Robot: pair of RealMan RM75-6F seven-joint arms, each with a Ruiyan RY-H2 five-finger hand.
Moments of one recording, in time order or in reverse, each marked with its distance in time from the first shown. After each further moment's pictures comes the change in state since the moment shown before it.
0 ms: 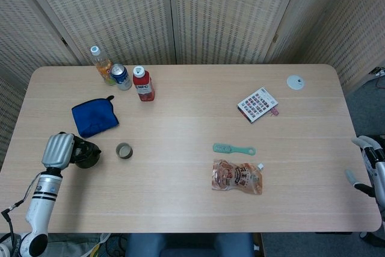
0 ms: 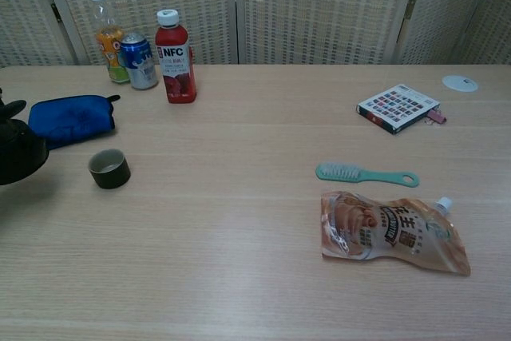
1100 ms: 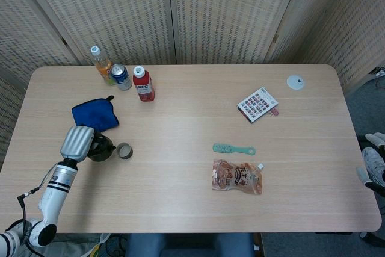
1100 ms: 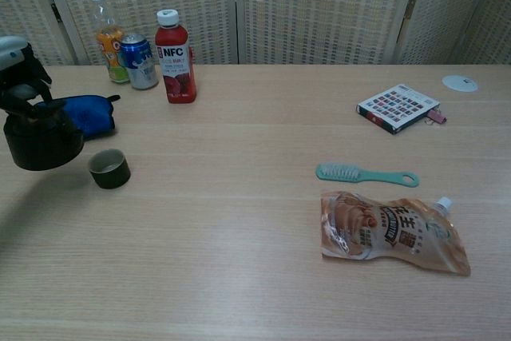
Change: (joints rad) left arm -0.100 -0.023 -0.003 0.015 0.051 -0.057 0.036; right arm -0.025 0.035 0.026 -0.056 0.035 0.049 -0.050
